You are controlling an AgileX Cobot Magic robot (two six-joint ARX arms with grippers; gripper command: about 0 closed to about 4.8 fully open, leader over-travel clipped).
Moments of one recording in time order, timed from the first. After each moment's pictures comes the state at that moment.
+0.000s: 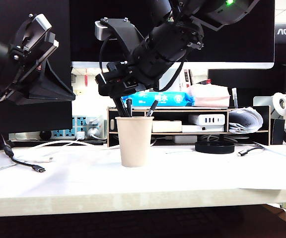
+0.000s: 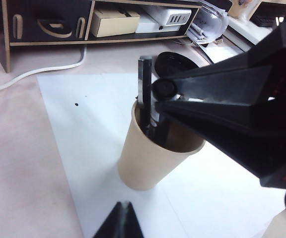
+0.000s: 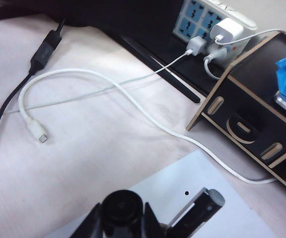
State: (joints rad) left arm -0.31 1.30 0.51 0.47 0.43 -0.22; right arm 0.74 1.75 1.08 0.33 0.05 -0.27
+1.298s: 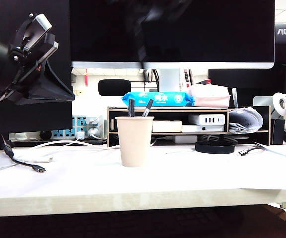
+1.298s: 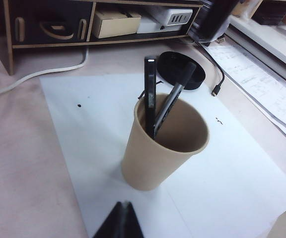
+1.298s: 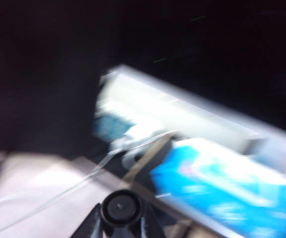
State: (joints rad) left arm -0.31 1.30 0.51 0.47 0.42 -0.20; right arm 0.73 1.52 1.11 0.42 0.21 -0.24
